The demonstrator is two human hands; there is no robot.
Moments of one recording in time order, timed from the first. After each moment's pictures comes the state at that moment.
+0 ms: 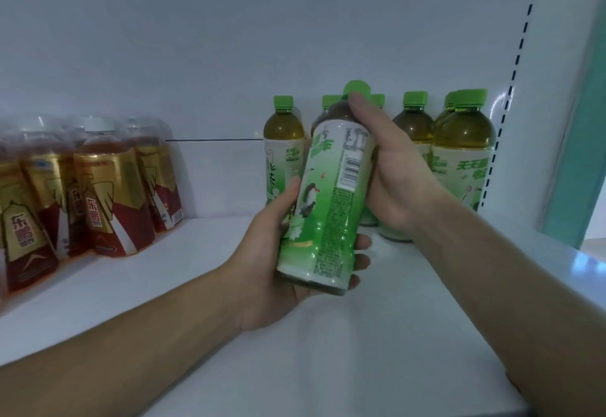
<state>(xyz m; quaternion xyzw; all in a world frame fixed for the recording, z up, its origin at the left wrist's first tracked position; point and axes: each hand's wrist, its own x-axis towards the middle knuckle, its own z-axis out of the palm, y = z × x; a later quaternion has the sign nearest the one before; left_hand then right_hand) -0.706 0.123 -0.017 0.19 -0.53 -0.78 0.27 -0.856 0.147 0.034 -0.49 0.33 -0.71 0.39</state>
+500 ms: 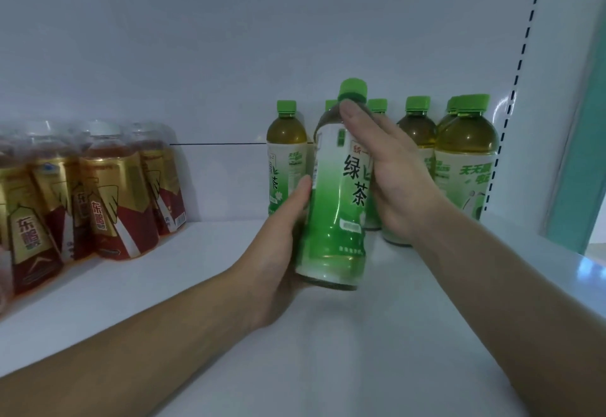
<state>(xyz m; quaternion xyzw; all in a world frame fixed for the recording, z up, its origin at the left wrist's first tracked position) -0.715 0.121 -0.019 0.20 -0.57 -0.73 0.32 -0.853 0.149 0.031 -0.48 0.37 -0.73 0.32</state>
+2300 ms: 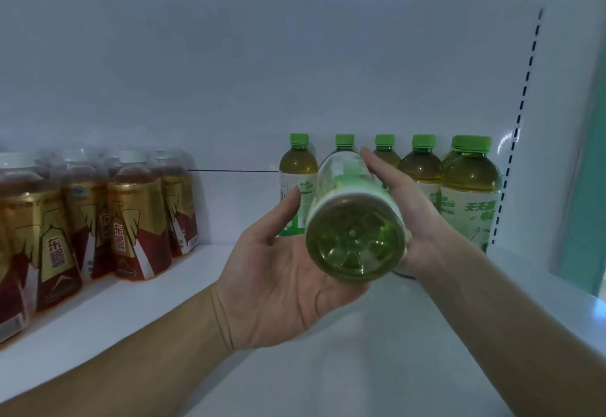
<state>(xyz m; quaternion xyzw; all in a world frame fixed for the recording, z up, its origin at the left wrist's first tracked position) -0.689 0.114 -0.001 -0.04 -0.42 -0.90 0.12 -0.860 0.155 0.037 -0.37 0.34 -0.64 0.58</state>
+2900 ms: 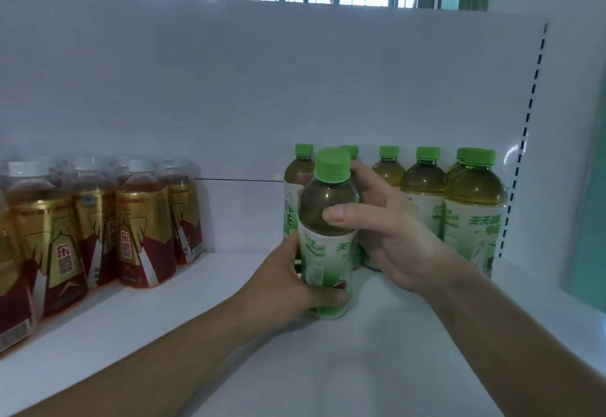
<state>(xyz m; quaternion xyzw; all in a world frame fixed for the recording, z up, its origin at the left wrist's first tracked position) -0.701 0.088 -0.025 0.24 -0.77 -0.44 0.38 -0.848 0.156 0.032 -0.64 0.29 -0.62 0.34</state>
